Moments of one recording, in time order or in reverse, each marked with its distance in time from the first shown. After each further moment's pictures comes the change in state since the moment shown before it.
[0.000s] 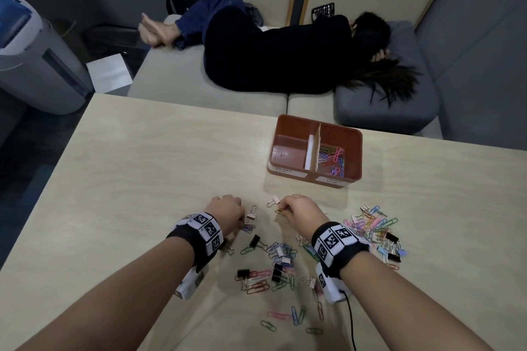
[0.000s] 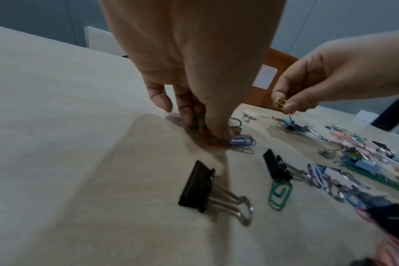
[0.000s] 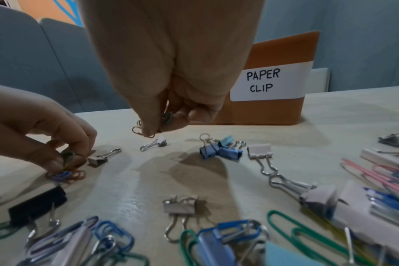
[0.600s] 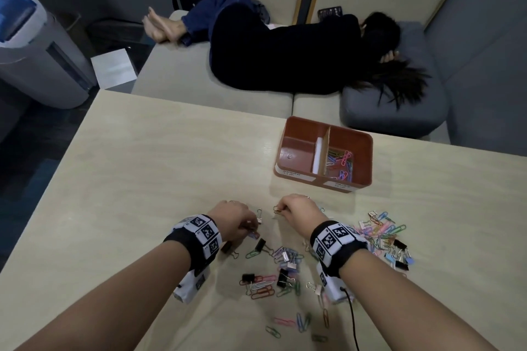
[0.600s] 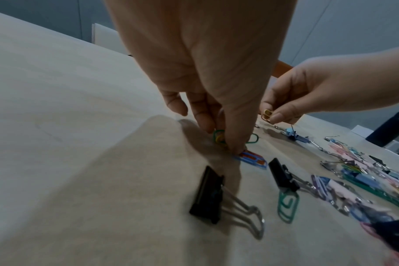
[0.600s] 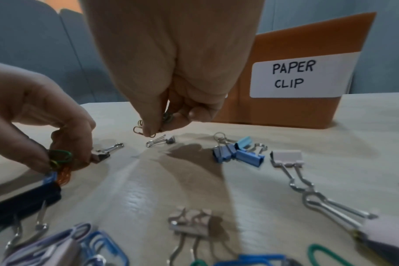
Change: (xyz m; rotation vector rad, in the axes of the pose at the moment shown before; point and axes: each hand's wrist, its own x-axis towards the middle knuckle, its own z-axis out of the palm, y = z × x) left_hand -0.007 -0.011 -0.001 -0.171 0.048 0.170; right_hand 0.024 -0.008 0.007 -0.079 -0.054 -0.011
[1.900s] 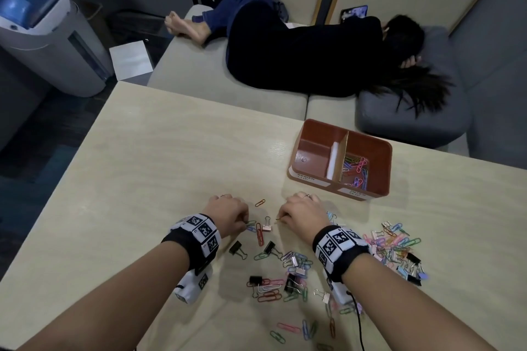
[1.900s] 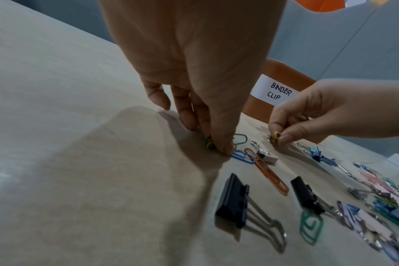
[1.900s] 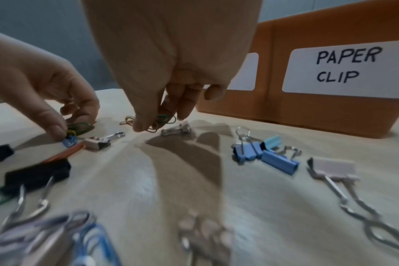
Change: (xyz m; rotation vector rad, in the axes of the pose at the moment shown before) left_hand -0.014 -0.024 0.004 -0.095 0.089 -0.222; right_hand 0.004 -0.018 0.002 -0.267 0.024 -0.169
